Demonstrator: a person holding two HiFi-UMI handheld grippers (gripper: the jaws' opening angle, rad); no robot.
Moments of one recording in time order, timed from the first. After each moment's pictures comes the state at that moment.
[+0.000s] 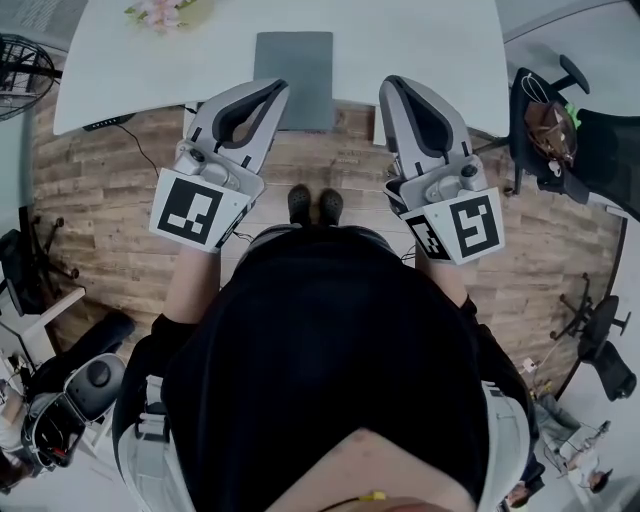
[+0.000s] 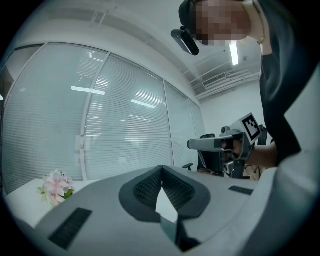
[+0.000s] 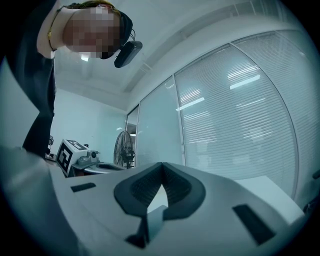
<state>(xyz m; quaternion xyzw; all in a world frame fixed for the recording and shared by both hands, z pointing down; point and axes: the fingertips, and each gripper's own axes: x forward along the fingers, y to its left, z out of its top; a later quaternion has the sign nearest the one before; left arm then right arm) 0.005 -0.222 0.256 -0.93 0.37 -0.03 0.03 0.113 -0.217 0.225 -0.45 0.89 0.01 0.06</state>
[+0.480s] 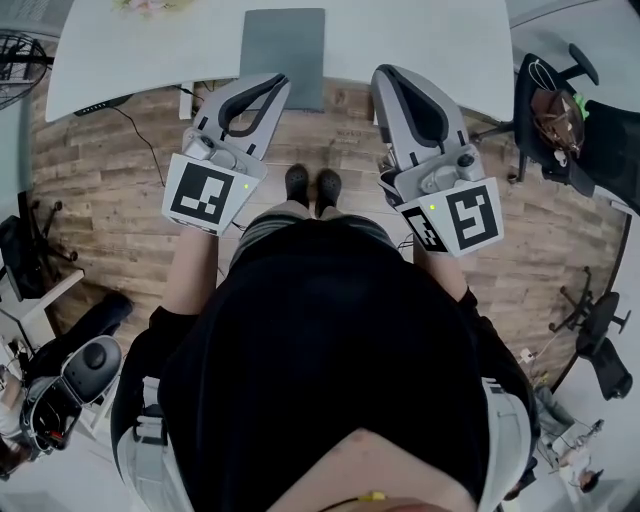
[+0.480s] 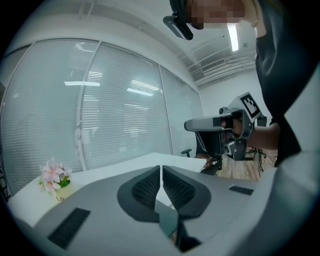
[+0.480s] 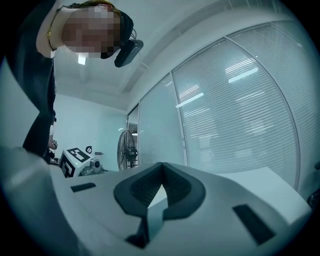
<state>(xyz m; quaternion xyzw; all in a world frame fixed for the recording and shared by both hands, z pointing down) 0.027 -0.213 0.310 -0.92 0.37 -0.11 0.04 0.124 -0.206 0.247 -0.43 0.90 -0.02 0.05</state>
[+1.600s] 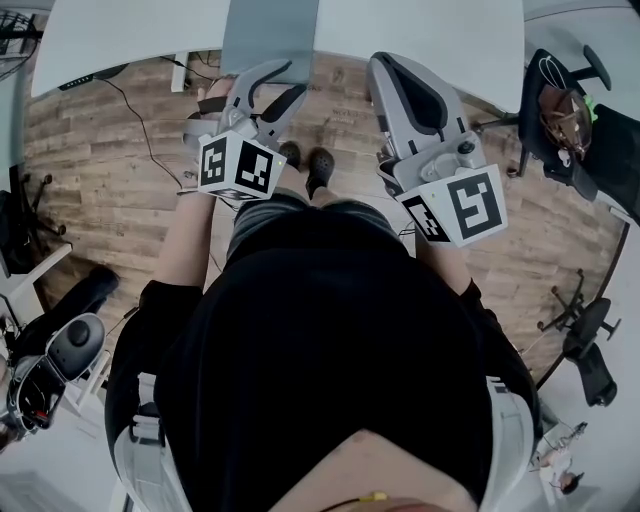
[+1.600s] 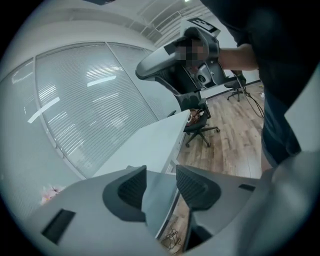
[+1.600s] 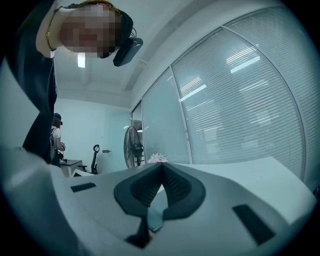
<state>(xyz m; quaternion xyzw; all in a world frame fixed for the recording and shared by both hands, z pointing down) 0.060 -0.203 0.435 -0.86 0.31 -0.35 0.19 0.137 -0.203 0.283 -0.40 0.92 -0.05 0.04</state>
